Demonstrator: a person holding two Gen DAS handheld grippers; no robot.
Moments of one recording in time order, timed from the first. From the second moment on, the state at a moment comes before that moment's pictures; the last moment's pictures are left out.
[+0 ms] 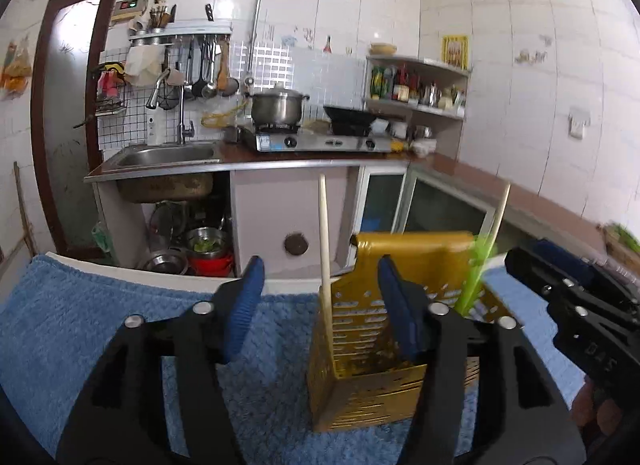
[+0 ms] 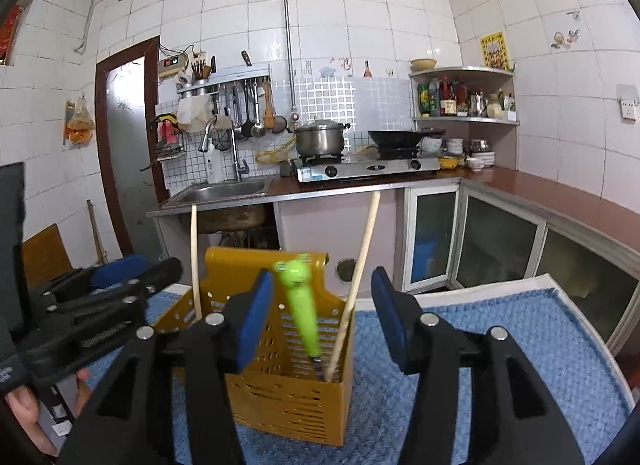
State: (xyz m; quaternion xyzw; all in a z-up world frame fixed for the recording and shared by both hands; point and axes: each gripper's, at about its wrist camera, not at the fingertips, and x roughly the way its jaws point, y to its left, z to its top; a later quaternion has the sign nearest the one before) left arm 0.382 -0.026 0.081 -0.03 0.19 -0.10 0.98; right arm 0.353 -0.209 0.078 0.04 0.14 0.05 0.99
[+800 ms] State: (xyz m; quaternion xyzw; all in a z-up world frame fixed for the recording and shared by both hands) left arm 0.259 0.013 0.068 -0.02 0.24 -0.06 0.97; right arm 0.242 -0.239 0.032 0.05 0.22 0.01 0.97
